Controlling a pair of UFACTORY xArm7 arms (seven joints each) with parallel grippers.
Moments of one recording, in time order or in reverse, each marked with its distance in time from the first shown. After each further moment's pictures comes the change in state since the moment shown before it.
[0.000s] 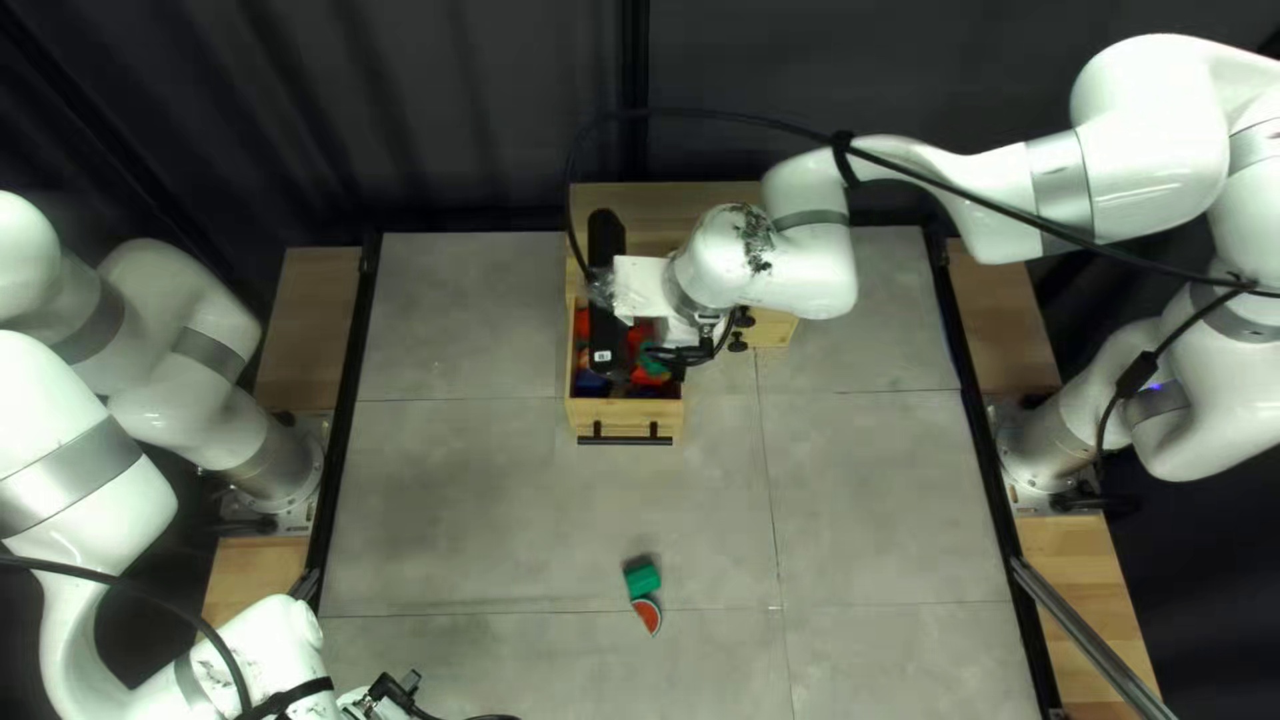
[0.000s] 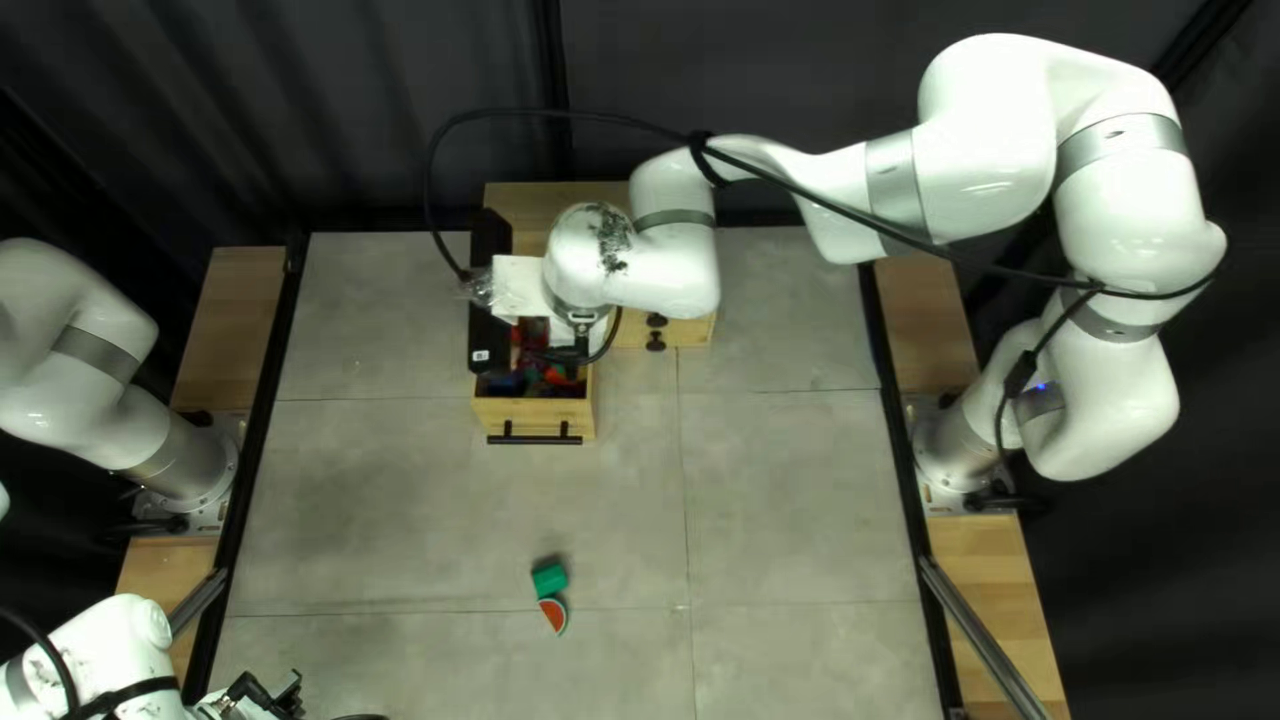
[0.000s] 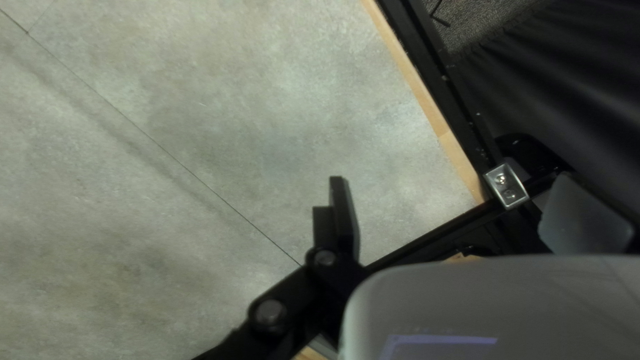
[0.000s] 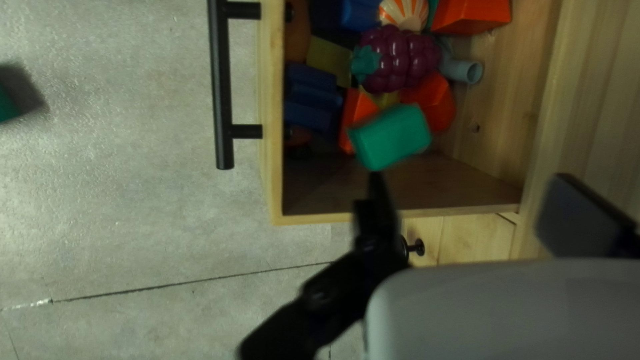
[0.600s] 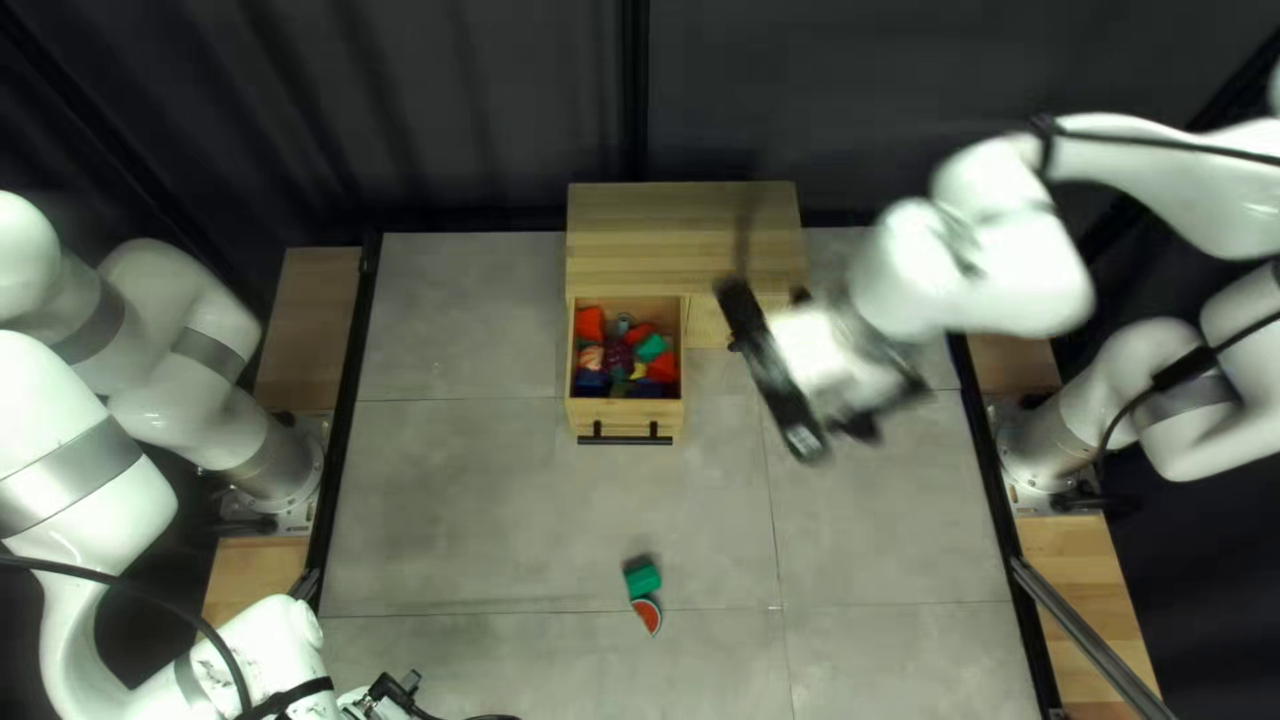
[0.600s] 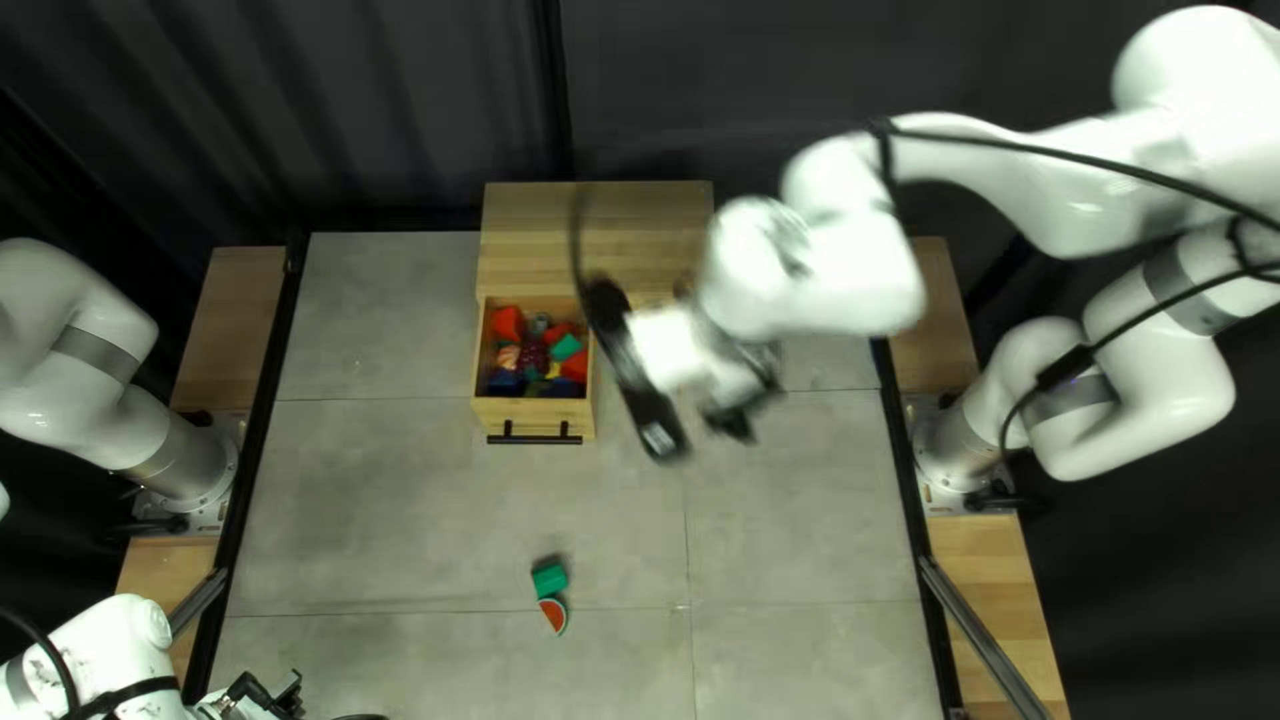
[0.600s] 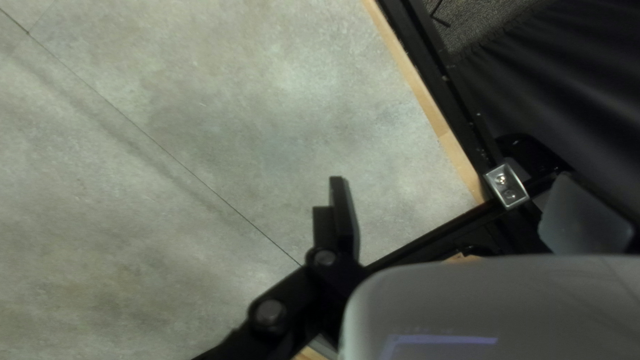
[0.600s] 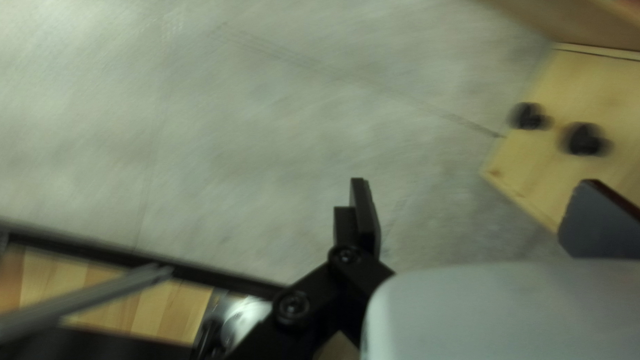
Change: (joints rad) left arm 0.000 0.000 0.000 0.000 0.000 0.000 0.000; right arm 0.313 -0.457 0.263 -0.330 0.214 0.245 -0.118
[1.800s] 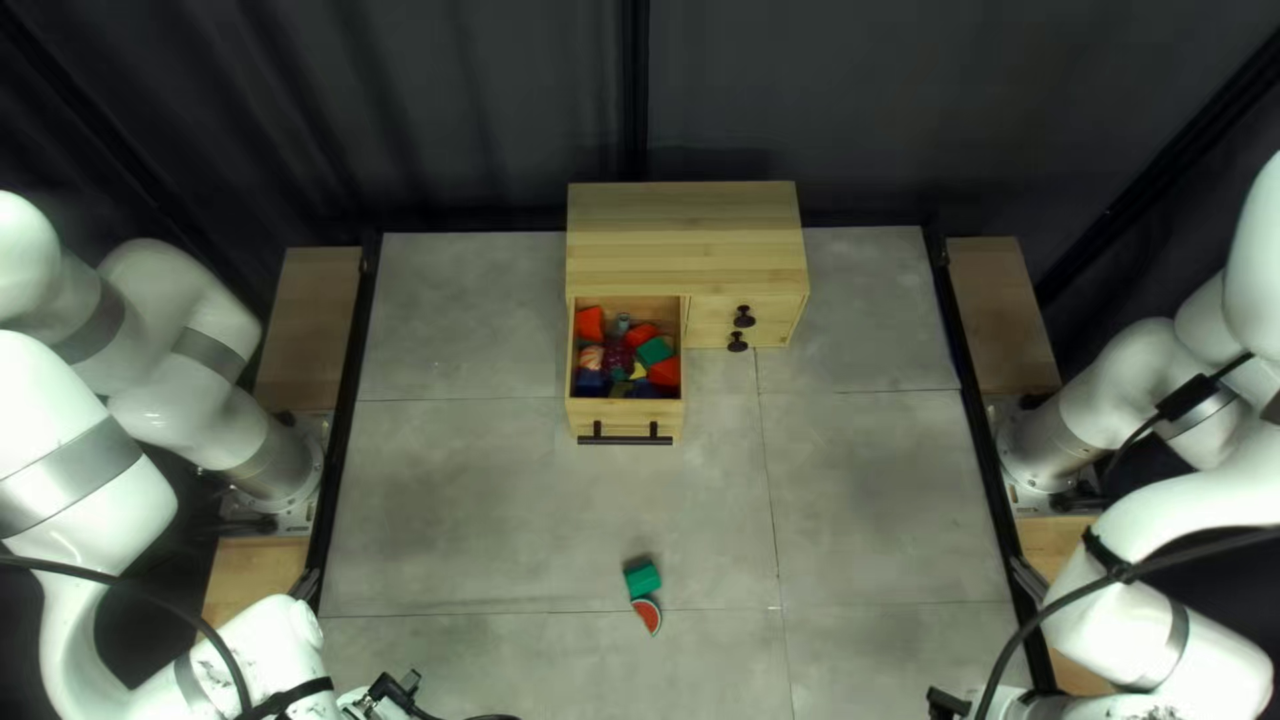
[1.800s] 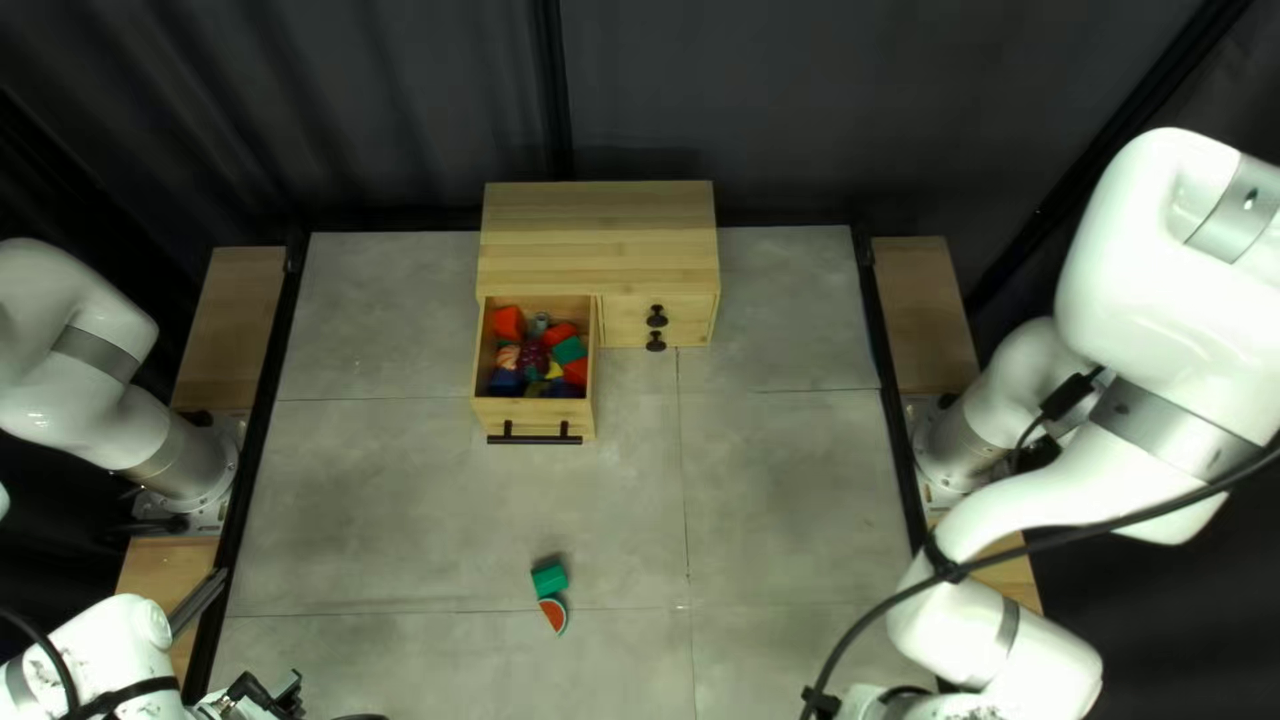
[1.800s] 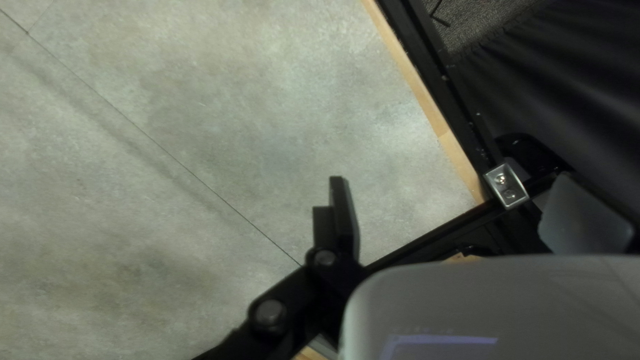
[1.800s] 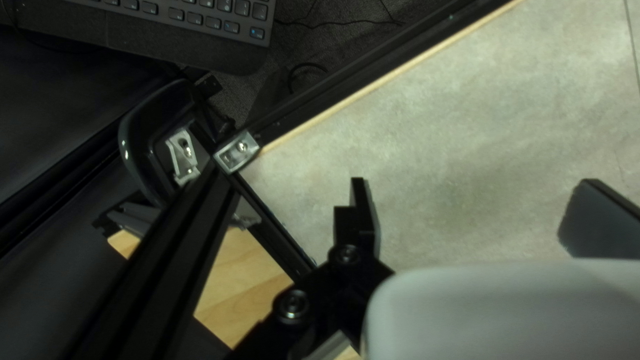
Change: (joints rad) left arm 0.000 0.000 0.000 0.000 0.000 0.000 0.000; right arm 0.227 0.416 0.313 0.059 0.038 -0.329 0.203
